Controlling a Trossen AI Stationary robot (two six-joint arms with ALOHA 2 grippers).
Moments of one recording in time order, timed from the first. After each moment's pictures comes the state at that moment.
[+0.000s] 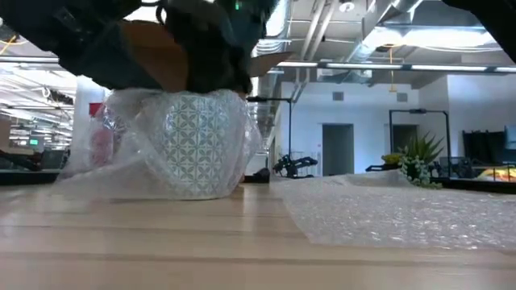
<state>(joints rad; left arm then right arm) -0.57 1.30 0.61 -0.04 -0.70 -0.47 0.12 2.28 2.03 -0.82 0.06 0.21</state>
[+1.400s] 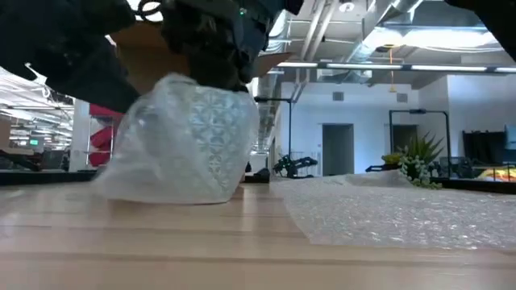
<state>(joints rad) -0.61 1.41 0.61 -0.02 -0.72 -0.52 0.13 2.31 1.97 -0.74 -0.13 0.19</state>
